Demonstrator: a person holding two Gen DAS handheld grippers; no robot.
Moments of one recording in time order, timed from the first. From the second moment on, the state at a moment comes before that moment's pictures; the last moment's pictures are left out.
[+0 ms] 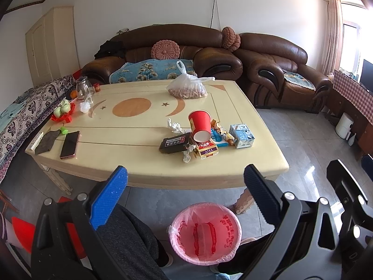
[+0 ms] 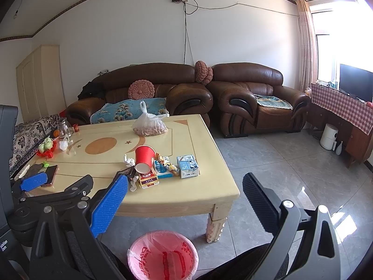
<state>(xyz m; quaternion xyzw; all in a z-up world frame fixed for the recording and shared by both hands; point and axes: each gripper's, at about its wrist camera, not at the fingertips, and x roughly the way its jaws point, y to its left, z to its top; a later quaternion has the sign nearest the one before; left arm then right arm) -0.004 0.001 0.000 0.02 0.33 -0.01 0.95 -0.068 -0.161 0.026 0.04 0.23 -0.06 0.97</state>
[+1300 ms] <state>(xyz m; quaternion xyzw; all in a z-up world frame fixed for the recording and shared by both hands) 0.004 0.005 0.000 0.02 0.33 0.00 0.94 -0.053 -0.162 0.021 0.04 0.24 -0.04 0.97</state>
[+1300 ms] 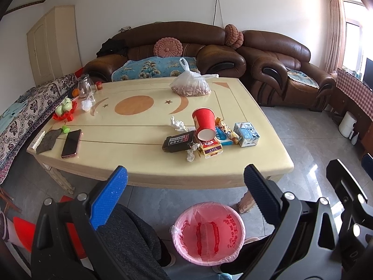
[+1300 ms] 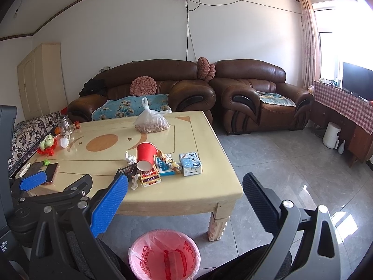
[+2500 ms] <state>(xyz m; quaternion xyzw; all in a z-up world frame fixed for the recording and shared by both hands) 0.167 -0.002 -0.027 0.03 0.44 -0.07 0.90 0.132 -0.231 -0.045 0.04 0.35 -0.02 0.94</state>
